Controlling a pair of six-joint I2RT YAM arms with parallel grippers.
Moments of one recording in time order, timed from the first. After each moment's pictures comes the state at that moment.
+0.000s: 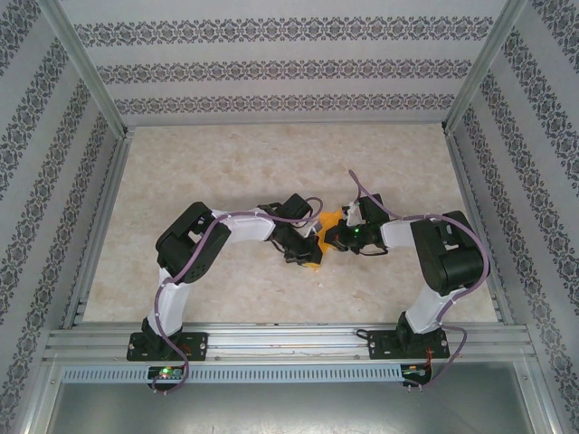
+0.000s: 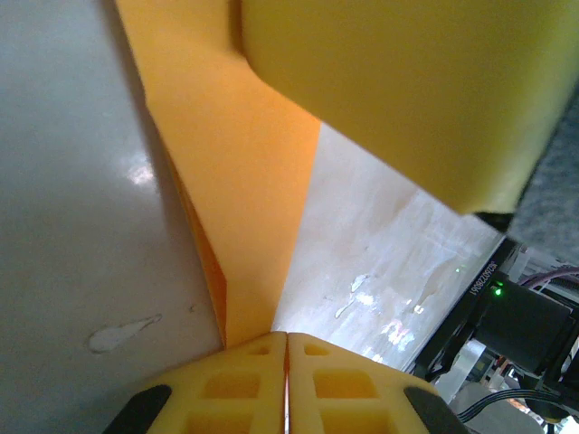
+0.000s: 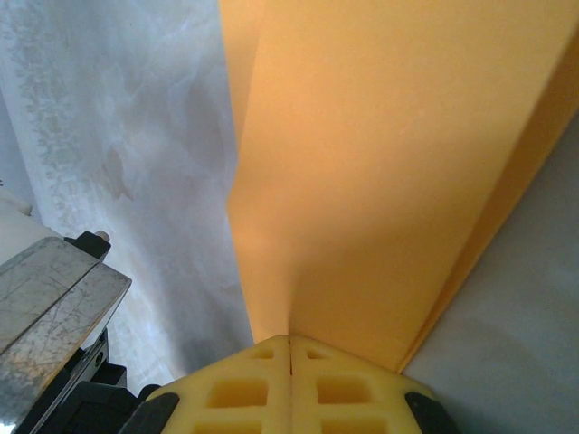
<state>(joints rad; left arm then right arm) -0.74 2.08 1.28 -0.37 0.72 -0.69 0.25 1.74 0.66 0.02 -0.73 0.68</state>
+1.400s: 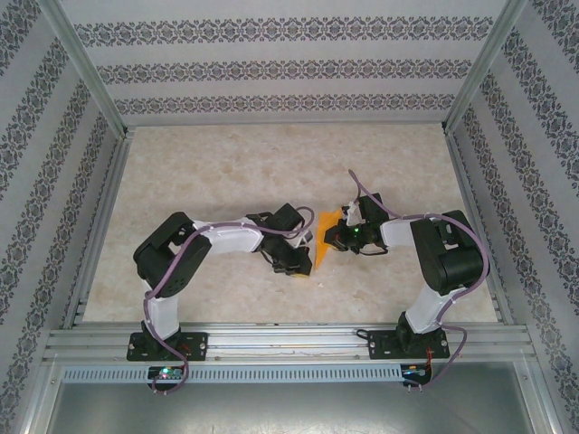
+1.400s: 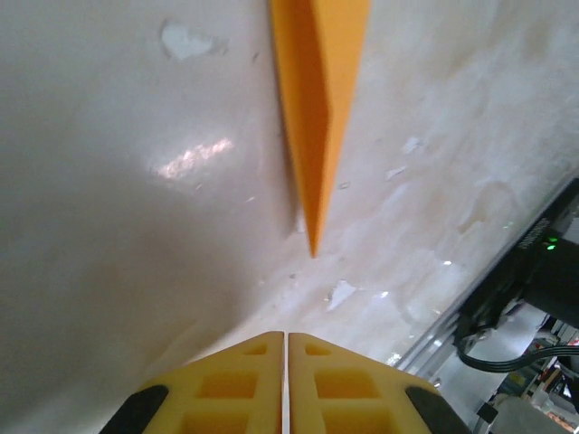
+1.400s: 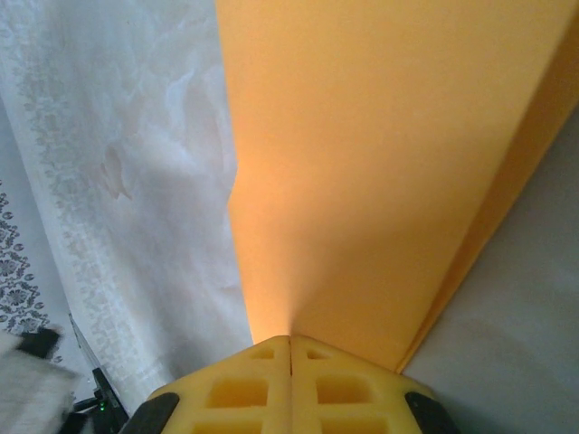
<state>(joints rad) -0.77 1.89 1.11 -0.40 0.63 -0.68 0.25 1.74 0.67 0.01 -0.73 0.68</state>
